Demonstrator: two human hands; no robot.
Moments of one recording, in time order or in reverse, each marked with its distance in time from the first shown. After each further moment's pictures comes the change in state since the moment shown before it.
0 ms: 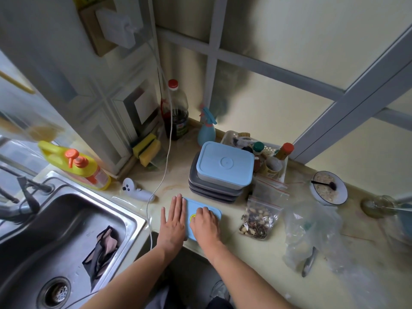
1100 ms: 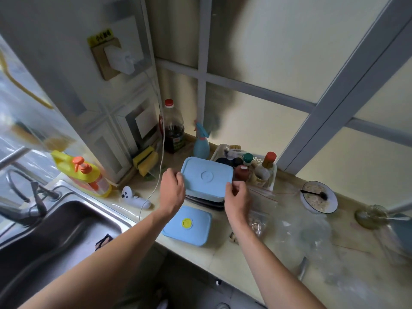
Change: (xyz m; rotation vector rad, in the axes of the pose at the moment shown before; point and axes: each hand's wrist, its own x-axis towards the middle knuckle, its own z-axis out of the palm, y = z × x) left_hand 0.042 0.035 -0.157 -0.956 0.543 -0.298; right_hand 0.018 0.083 -0.131 0.989 0.476 0.406
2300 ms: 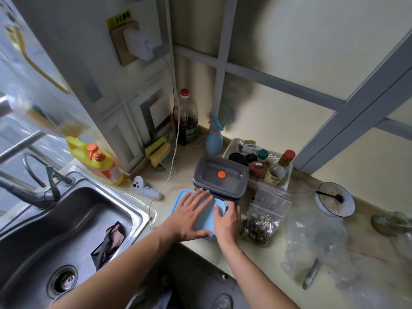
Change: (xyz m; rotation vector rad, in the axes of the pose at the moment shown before) left_hand -0.052 -0.089 0.000 0.517 -0.553 0.722; right_hand -0.071 0.041 0.046 -0.250 -0.076 0.020
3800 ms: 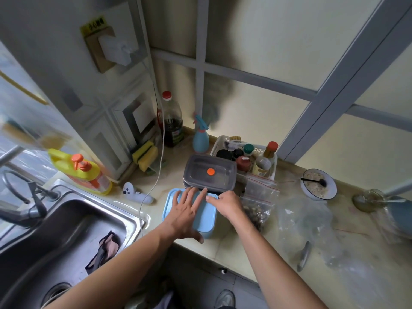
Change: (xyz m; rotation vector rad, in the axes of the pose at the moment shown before) left_hand 0.011 0.023 -0.023 0.183 -0.201 -0.103; right_hand 0.044 -0.038 -0.052 -0.286 -0.480 0.104
